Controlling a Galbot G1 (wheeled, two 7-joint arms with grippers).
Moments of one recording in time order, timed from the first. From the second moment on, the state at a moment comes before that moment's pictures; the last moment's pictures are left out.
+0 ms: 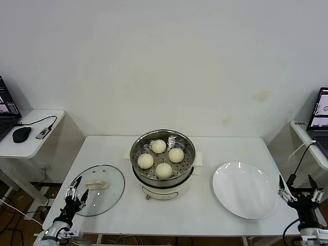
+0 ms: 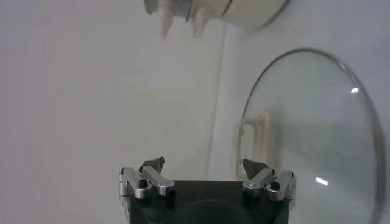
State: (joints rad) left arm 1.45 -1.07 -0.62 -1.59 1.03 -0.13 -0.17; right arm -1.62 1.38 1.05 1.95 0.17 0.18 -0.15
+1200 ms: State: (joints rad) left arm 1.19 -1.08 -0.51 -1.37 1.13 -0.15 -0.16; right arm -1.66 1.43 1.09 1.93 0.12 0.19 -0.14
